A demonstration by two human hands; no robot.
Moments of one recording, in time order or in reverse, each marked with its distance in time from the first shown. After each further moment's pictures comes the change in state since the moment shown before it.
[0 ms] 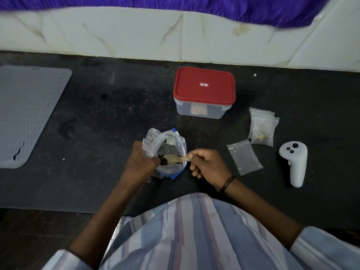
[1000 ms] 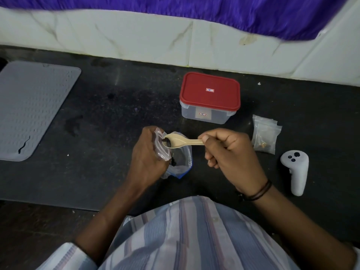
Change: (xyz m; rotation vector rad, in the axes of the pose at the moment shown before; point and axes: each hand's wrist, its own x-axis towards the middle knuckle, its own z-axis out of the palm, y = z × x) left_hand -0.017 0.019 0.002 0.134 0.229 0.705; right_hand -0.055 -0.094 -0.026 0.008 0.131 -0.324
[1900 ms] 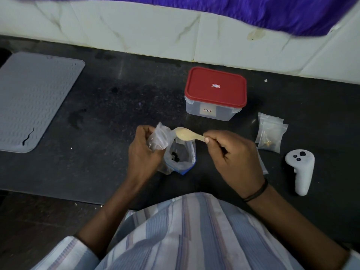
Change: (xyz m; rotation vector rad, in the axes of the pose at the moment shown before) left_hand -0.004 -0.016 -0.001 -0.100 0.077 -0.258; right_hand 0.003 0.034 0.002 -0.602 0.165 -0.586
